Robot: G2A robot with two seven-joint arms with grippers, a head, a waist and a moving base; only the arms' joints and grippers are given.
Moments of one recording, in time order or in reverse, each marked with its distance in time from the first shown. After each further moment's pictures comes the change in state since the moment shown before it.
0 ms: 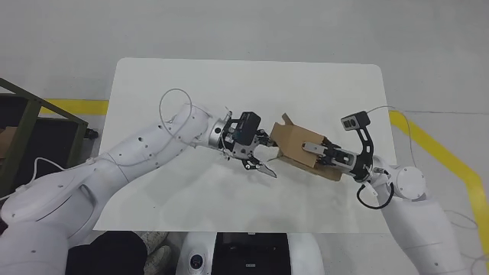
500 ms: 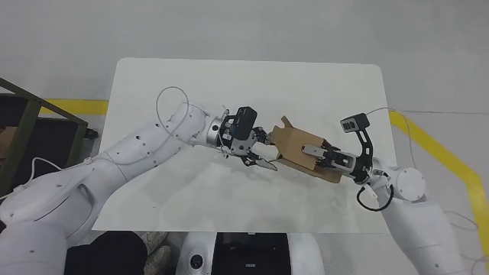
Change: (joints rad) left arm -0.006 0.008 0.009 0.012 -0.052 0.000 0.000; right arm -0.011 0.002 0.002 -0.005 -0.004 -0.009 0.009
